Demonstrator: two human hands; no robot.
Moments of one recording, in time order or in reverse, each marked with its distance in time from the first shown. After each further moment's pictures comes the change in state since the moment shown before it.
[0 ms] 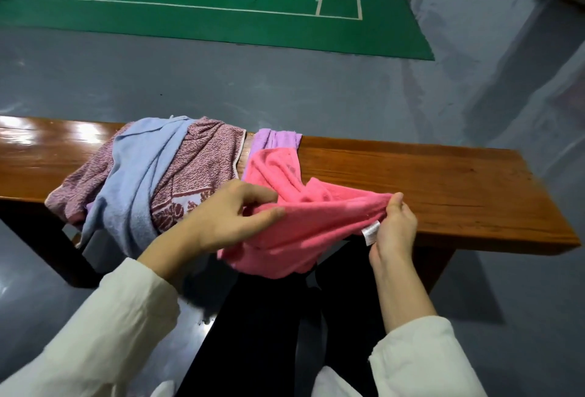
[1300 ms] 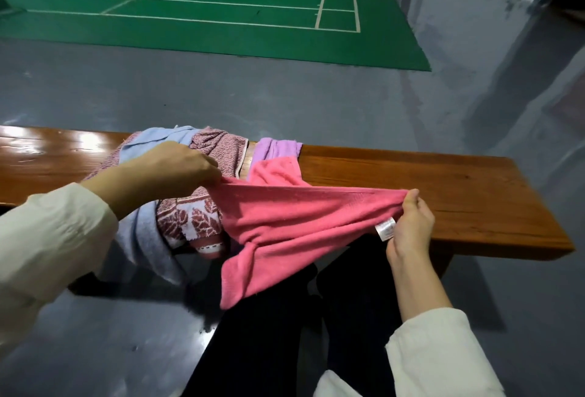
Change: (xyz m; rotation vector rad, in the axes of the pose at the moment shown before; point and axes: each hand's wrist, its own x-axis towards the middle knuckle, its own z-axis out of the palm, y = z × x) left_hand 0.018 -0.046 -0.092 1.175 -0.442 -0.023; right_hand 0.022 -0.014 -0.012 -0.010 0.024 -0.111
